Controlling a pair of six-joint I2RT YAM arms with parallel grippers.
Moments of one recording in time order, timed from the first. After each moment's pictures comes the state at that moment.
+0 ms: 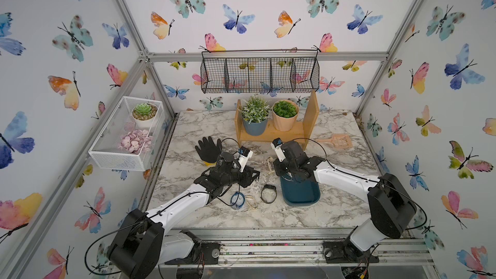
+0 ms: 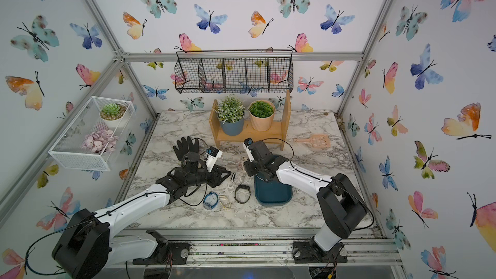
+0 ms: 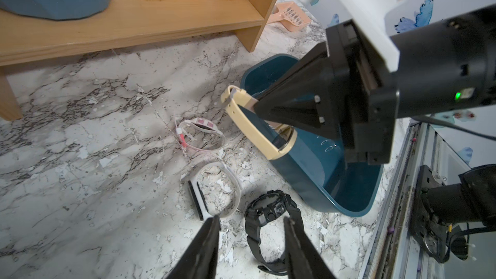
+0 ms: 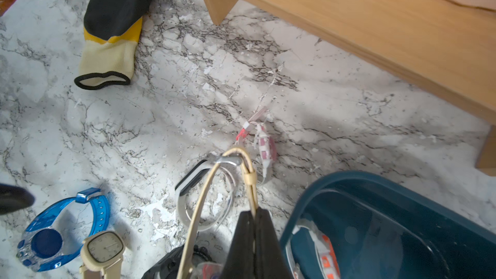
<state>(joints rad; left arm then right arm) -0.57 1.24 0.65 0.04 0.40 -0.19 0.73 1.59 1.02 -0.23 0.03 0.16</state>
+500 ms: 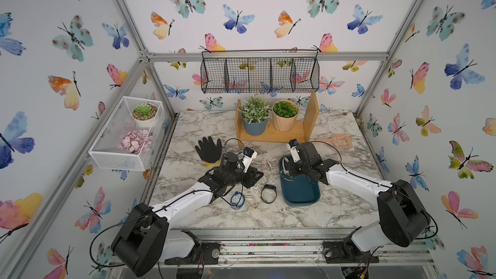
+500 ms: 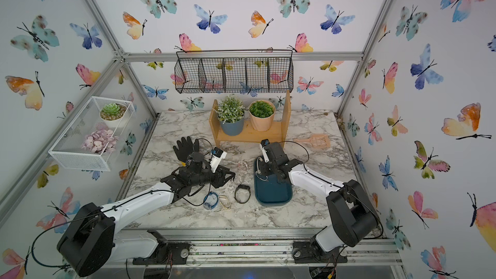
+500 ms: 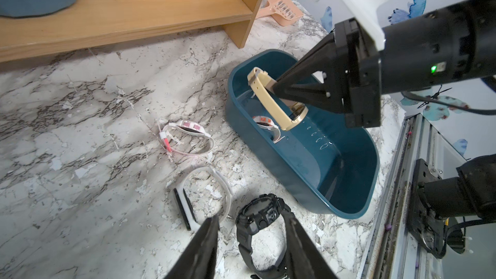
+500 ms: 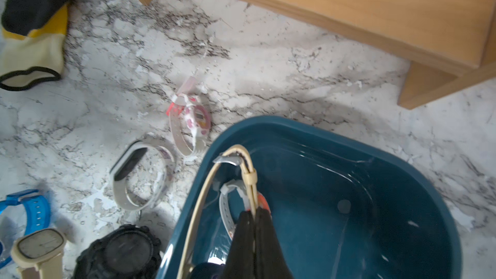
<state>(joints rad) -0.62 1.29 0.66 0.07 0.41 -0.19 0.59 1.51 0.88 -0.24 0.03 0.17</state>
